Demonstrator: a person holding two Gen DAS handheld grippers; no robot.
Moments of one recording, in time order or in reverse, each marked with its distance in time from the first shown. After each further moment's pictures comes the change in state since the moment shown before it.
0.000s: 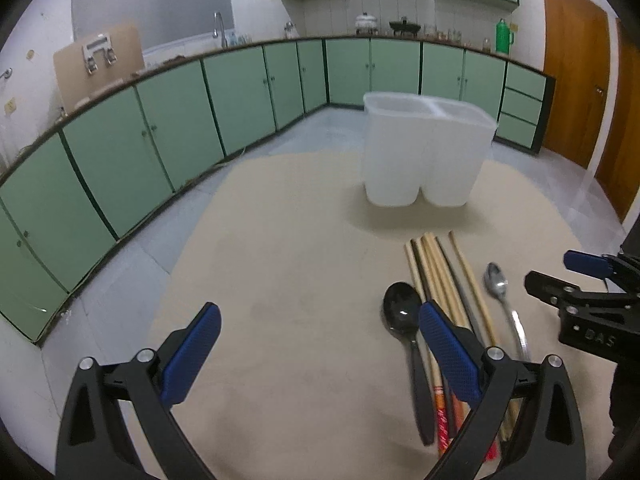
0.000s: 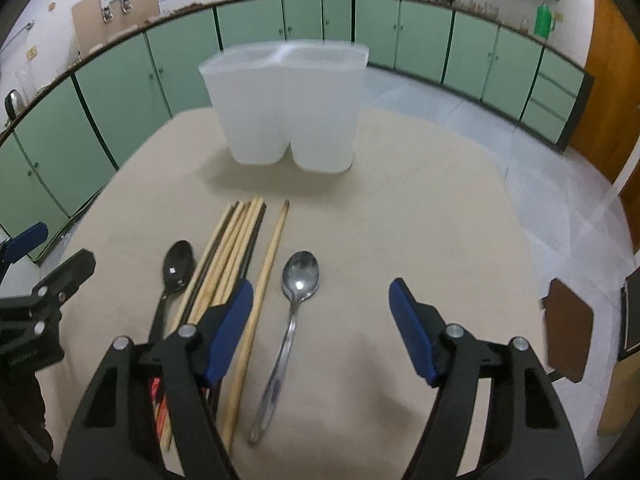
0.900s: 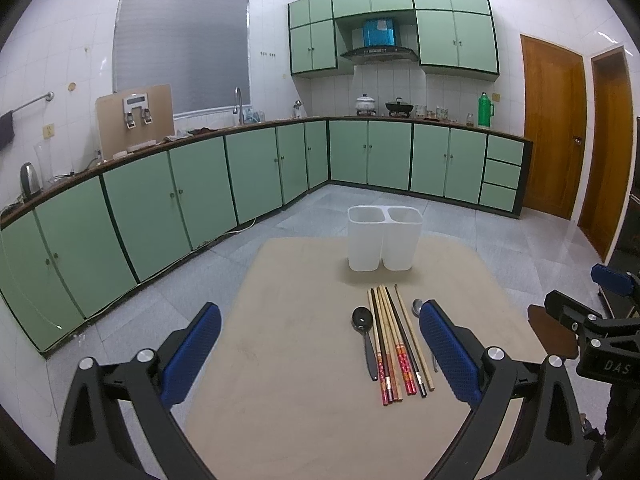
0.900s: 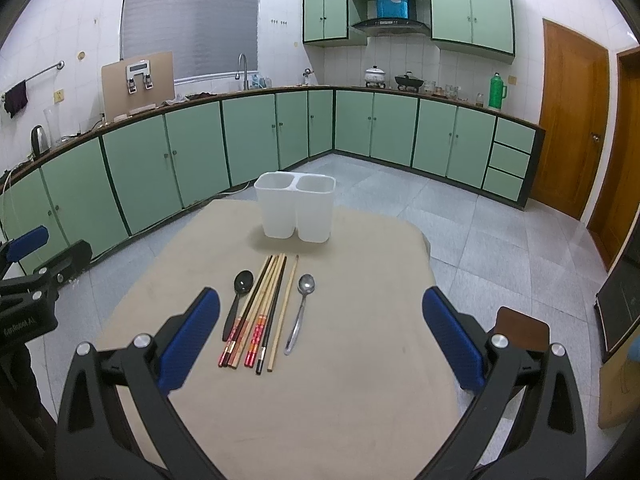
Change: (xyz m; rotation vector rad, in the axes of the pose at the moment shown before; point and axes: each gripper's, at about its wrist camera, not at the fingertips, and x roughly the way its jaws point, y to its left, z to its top) left arm -0.234 0.002 -0.042 -0.034 -0.293 -0.005; right arm -0.237 0.017 -0.092 0.010 -0.364 -0.070
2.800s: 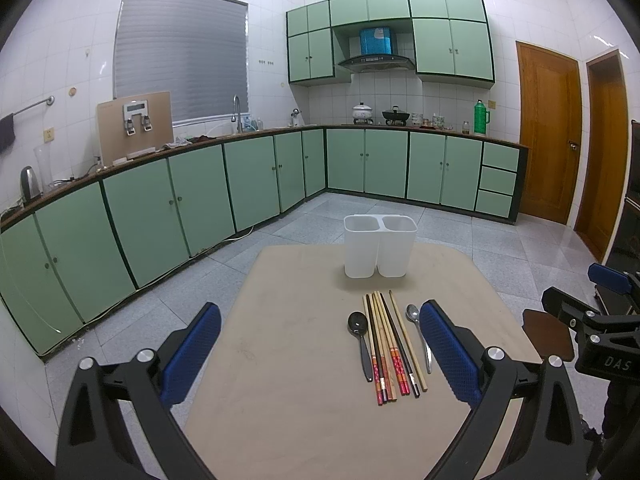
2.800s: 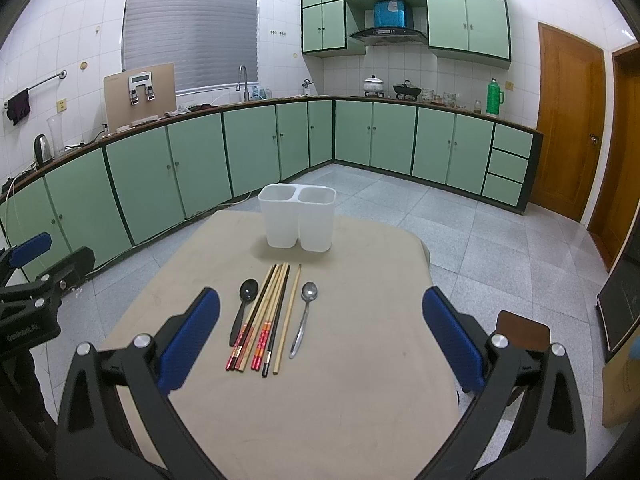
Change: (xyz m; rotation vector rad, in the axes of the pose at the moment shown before) left arm -0.018 -0.004 0.001 -0.005 -0.035 -0.007; right arm -0.018 -0.002 0.004 0.014 -0.042 0.006
